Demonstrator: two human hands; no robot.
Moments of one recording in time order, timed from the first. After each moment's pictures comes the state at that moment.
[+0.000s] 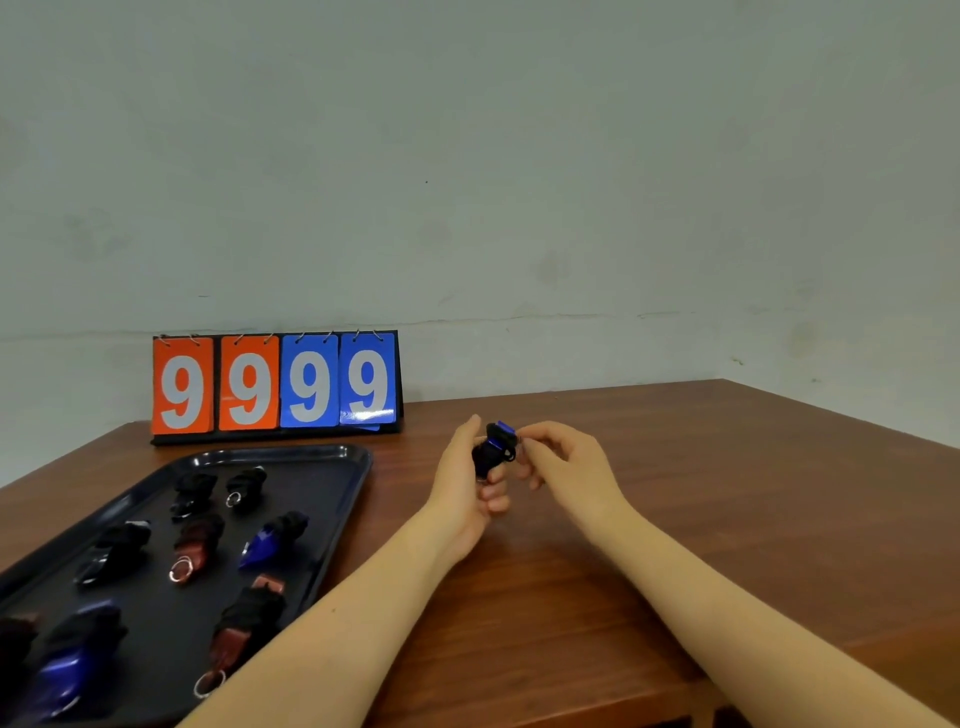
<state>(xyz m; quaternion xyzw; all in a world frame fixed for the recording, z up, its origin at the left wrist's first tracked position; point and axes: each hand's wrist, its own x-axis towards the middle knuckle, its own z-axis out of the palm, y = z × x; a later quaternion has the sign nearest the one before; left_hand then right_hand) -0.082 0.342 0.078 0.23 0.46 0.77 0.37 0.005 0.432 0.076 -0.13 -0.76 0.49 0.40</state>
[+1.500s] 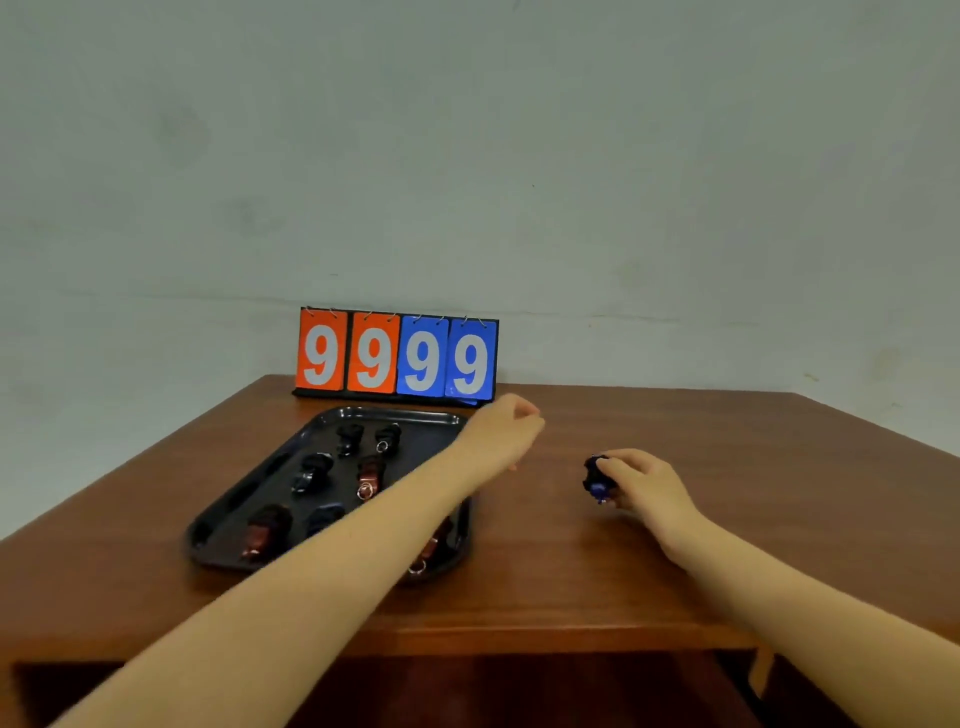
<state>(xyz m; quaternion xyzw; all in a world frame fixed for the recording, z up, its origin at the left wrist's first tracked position) -0.092 0.226 0.133 0.40 0.78 0.47 0.08 0.017 0.381 0.072 -0.27 -0.75 0.52 0.31</state>
